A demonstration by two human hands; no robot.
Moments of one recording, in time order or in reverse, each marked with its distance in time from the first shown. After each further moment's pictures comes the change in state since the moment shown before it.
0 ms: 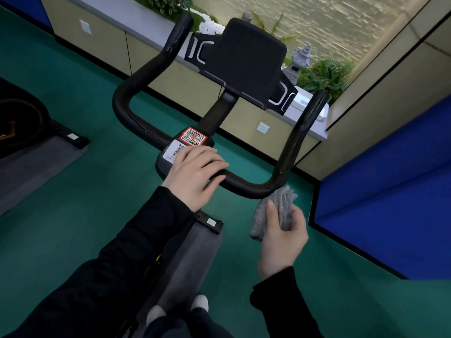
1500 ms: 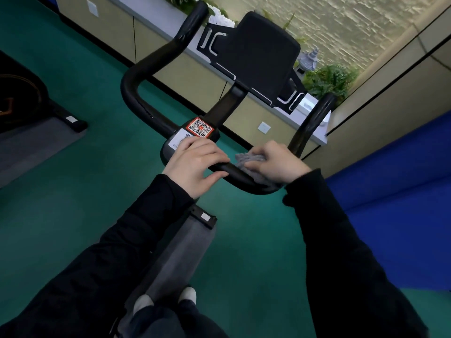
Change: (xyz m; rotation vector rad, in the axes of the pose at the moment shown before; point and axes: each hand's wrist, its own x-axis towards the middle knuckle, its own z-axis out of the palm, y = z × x) left_hand -0.001 -0.006 0.000 -0.097 -0.013 -0.041; right_hand 0.087 -0.097 0.063 -1.122 -1.042 -0.447
